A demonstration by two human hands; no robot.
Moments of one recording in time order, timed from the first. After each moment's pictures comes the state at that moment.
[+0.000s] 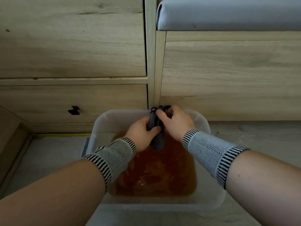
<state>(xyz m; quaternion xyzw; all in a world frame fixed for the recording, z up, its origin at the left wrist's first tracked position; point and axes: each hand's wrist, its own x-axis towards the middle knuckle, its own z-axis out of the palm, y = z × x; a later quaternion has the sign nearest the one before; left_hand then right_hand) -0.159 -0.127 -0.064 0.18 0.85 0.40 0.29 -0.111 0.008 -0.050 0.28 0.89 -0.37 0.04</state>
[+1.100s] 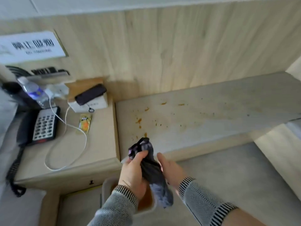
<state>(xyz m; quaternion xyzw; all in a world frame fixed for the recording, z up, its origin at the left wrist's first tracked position) -0.041 -0.022 0.551 -0.18 0.54 0.73 0.38 0.022 0.076 0.521 0.38 0.76 -0.50 0.16</state>
